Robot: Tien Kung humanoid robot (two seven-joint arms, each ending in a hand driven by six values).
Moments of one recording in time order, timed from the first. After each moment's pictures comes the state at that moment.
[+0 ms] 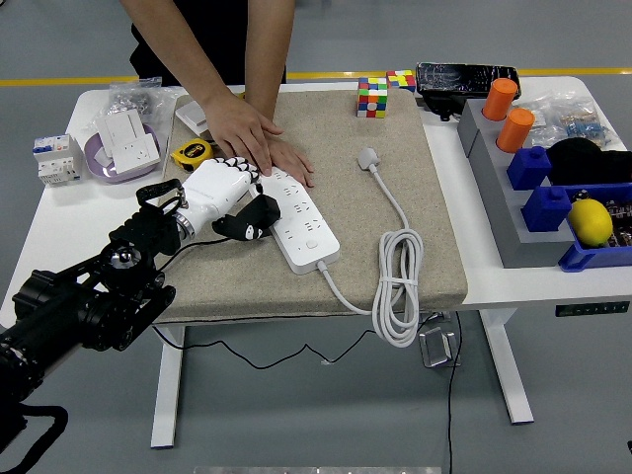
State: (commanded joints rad) left arm -0.73 0.10 -0.73 -0.60 2.27 0.35 -0.09; right arm 0.18 -0.36 0.28 0.48 -0.02 -0.43 -0.09
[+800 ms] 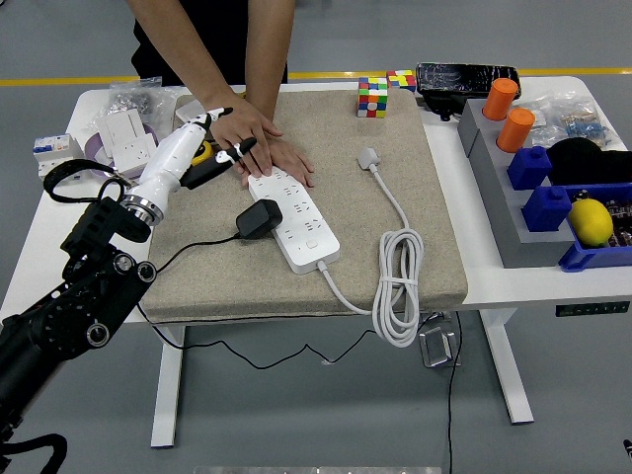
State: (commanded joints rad) left arm -0.48 0.12 -1.20 -1.07 1.78 0.24 -0.08; right arm 0.18 -0.36 0.30 0.48 -0.03 -0.44 -0.09
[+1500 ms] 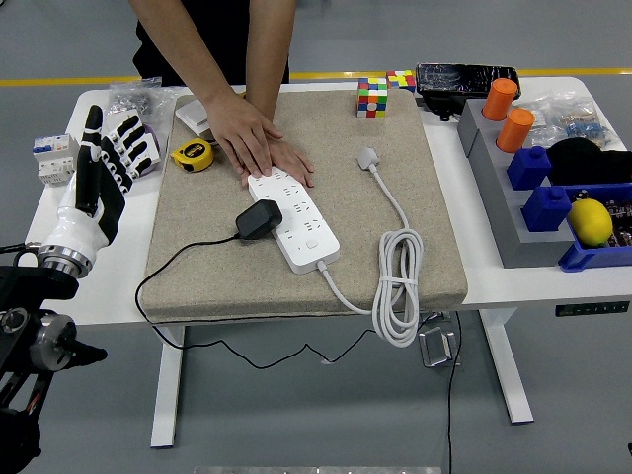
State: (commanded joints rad) left arm -0.04 0.17 -1.42 -1.63 1.13 0.13 0.14; right arm 0.16 -0.35 0.33 0.48 -0.04 -0.44 -0.09
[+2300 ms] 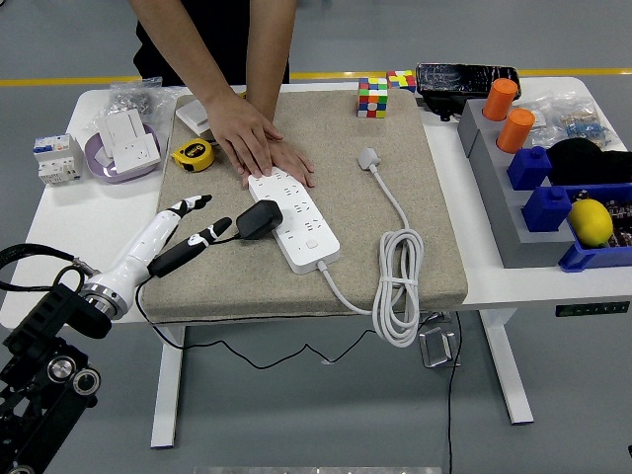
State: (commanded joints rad) left arm -0.05 0.21 -1.22 -1.61 1.86 -0.03 0.20; right arm 0.16 -0.35 0.34 0.48 -0.05 -0.44 -0.10
